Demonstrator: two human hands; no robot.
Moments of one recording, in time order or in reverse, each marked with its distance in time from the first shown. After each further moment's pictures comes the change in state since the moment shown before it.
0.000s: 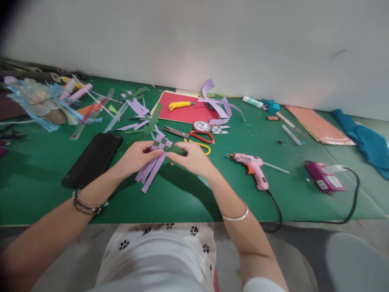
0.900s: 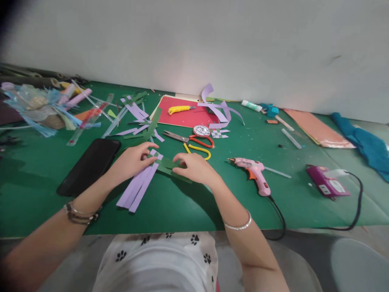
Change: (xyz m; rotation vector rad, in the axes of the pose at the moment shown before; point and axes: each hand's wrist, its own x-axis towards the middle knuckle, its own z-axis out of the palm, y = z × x) left_hand 0.002 -0.008 -0.012 0.401 0.009 -0.064; right_hand -0.001 0.008 -0.003 -0.304 -0.176 0.057
